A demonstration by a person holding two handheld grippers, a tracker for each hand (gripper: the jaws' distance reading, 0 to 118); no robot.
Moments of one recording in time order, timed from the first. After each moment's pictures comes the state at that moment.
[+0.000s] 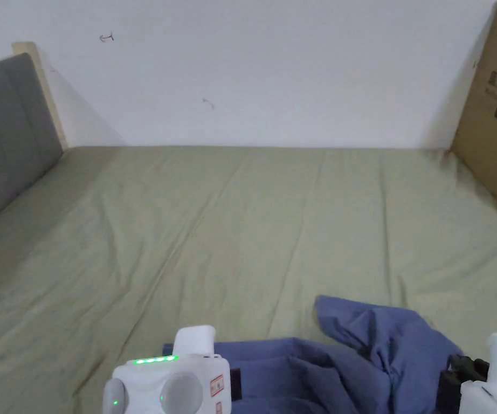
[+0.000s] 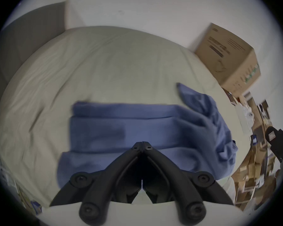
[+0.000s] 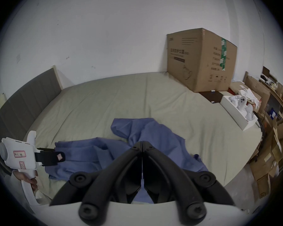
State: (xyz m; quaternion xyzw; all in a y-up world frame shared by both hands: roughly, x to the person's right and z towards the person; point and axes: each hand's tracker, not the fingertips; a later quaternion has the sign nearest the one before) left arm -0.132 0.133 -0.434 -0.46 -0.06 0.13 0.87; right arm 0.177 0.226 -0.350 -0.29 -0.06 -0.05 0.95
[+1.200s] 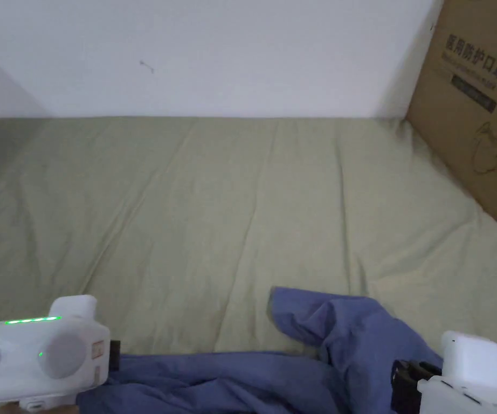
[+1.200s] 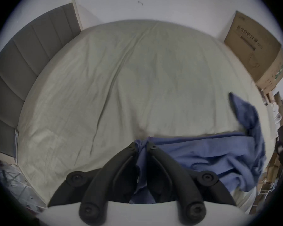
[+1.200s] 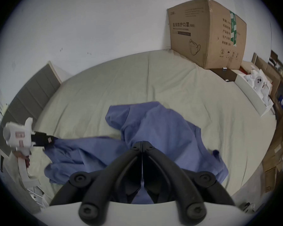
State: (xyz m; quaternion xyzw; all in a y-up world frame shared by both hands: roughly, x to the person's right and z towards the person) left arm -0.175 0.140 -0.534 -0.49 0.02 0.03 0.87; right arm 0.226 0.185 -0.418 -0.37 -0.03 -0.13 0.92
